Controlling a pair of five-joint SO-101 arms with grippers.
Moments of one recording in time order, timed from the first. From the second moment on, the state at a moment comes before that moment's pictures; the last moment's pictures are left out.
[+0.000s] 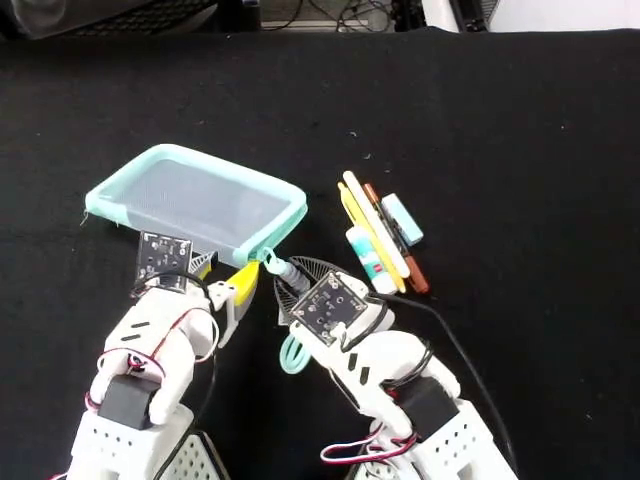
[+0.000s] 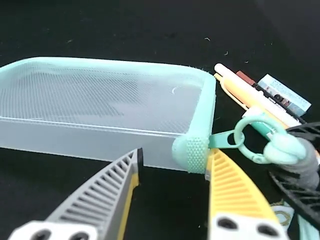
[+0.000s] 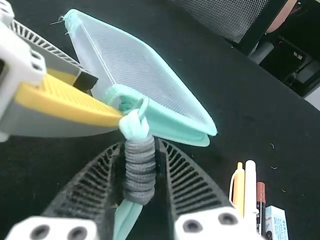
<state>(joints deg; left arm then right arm) 12.1 -100.7 89.1 48.6 5.1 -35.2 -99.6 92.3 38.5 19.3</state>
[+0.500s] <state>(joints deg) 11.8 -100.7 89.0 48.6 2.3 -35.3 -99.6 93.4 38.5 19.3</state>
